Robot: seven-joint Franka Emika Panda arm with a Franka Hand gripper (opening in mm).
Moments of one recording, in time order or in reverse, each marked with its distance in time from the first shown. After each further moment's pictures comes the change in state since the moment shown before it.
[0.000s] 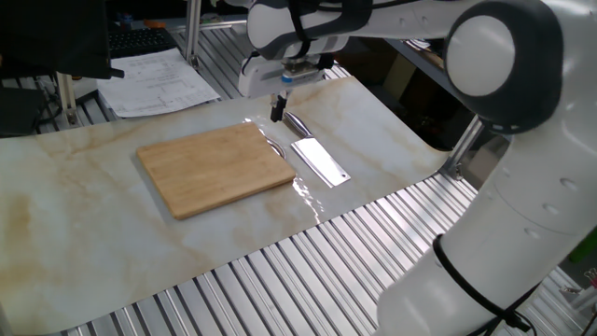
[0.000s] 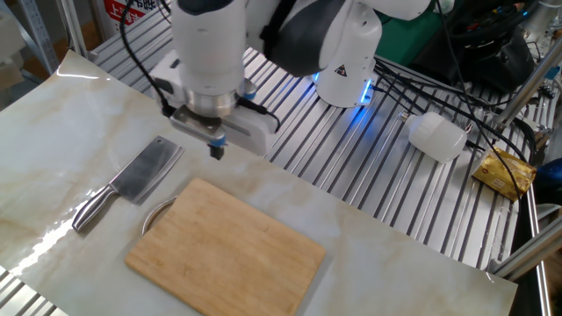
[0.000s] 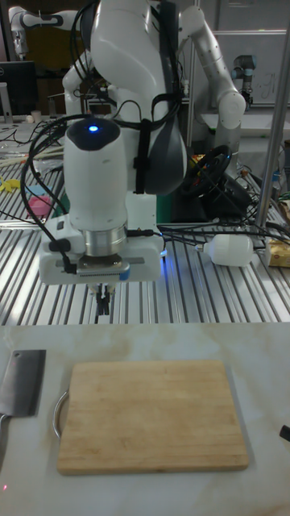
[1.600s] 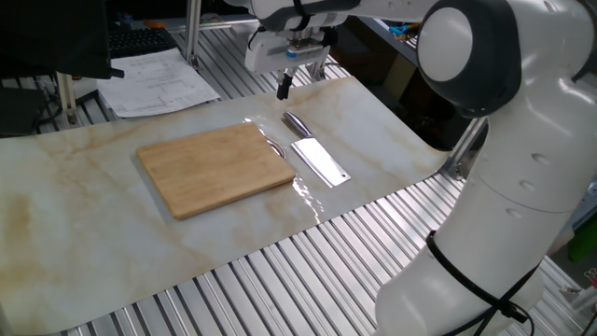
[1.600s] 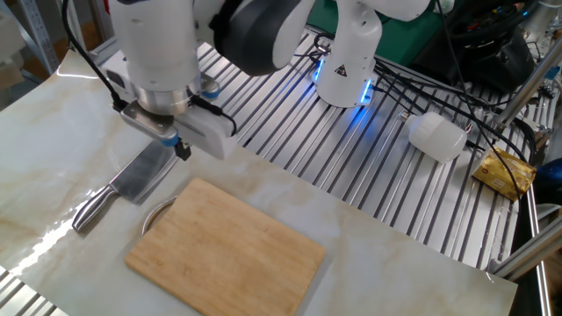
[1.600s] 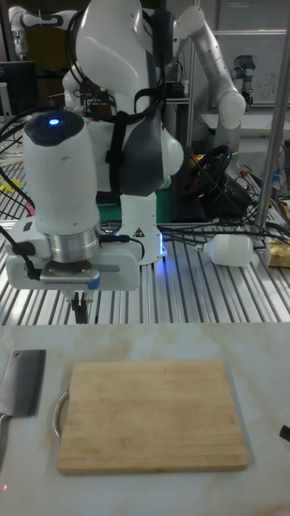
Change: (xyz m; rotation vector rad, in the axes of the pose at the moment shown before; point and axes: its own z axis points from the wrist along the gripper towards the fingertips) arm -0.041 -0.047 -0.021 -0.006 0.010 0.086
